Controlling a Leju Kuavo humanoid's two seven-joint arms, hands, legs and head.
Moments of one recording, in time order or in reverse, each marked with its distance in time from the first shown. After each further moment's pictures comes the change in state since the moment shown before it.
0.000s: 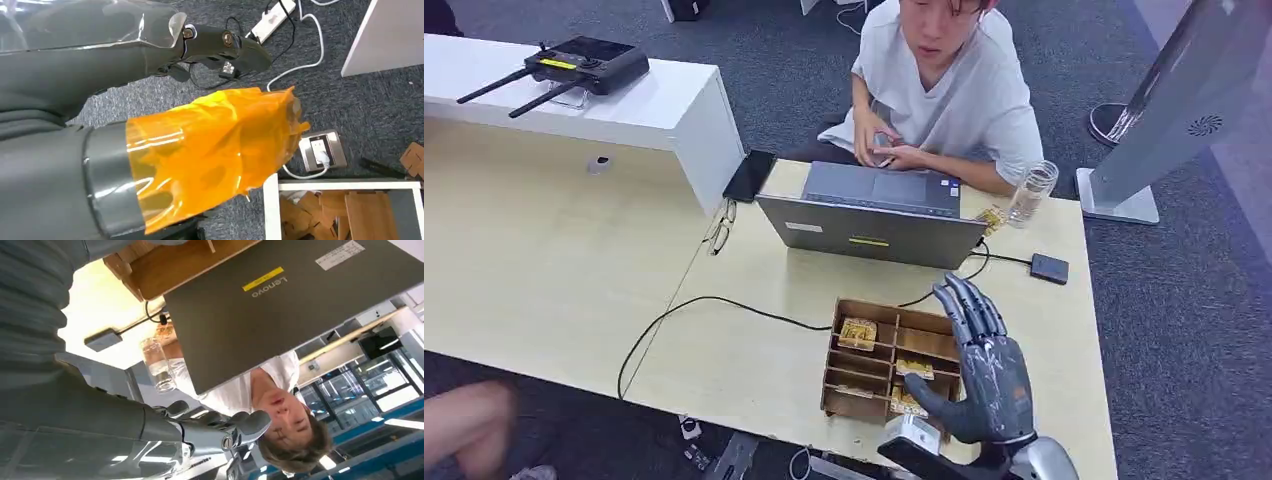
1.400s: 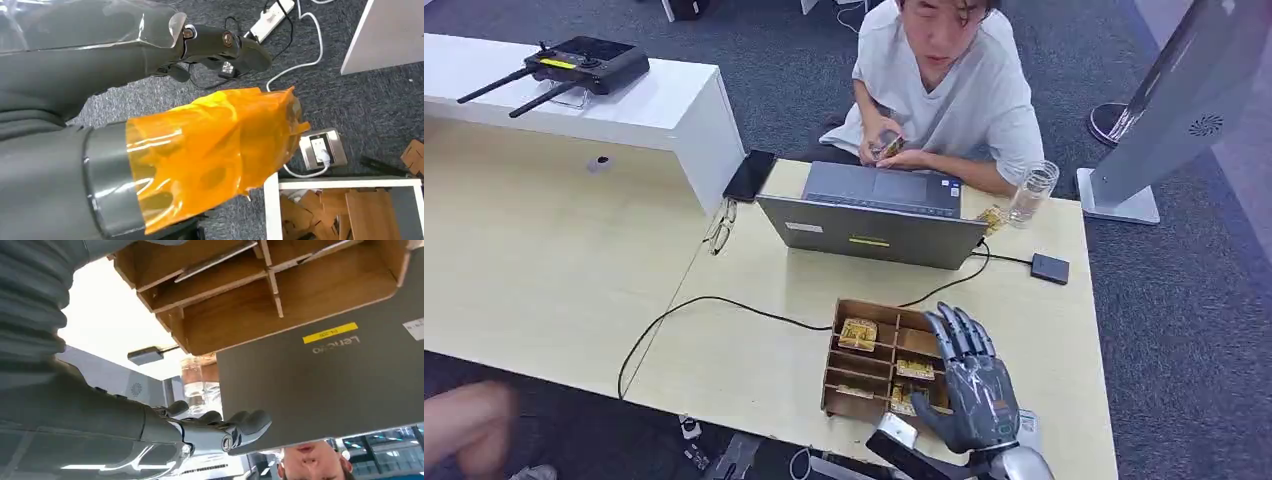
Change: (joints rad) left arm -0.006 0.000 -0.024 0.000 -0.006 -0.006 0.019; right arm 0.015 0.005 0.016 0.165 0.153 0.008 0.095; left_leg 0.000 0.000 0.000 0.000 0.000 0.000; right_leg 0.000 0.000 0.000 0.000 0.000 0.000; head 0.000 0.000
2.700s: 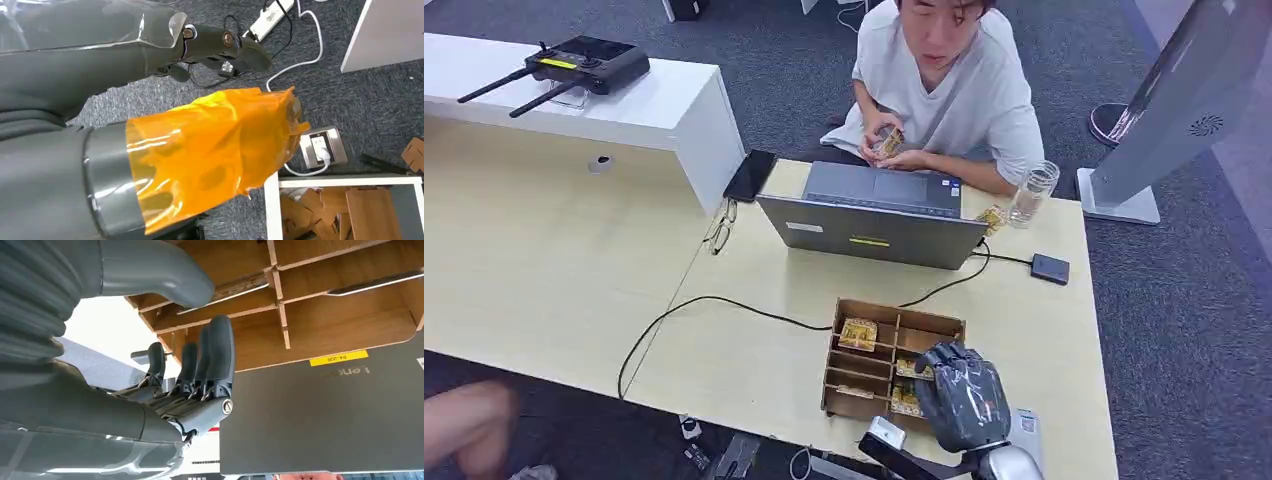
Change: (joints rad) left arm -0.004 0.000 -0.014 0.000 0.005 -0.004 0.011; right arm -0.020 0.008 0.024 0.066 0.063 0.014 0.020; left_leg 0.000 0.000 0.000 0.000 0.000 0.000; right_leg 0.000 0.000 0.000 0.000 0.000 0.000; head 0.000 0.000
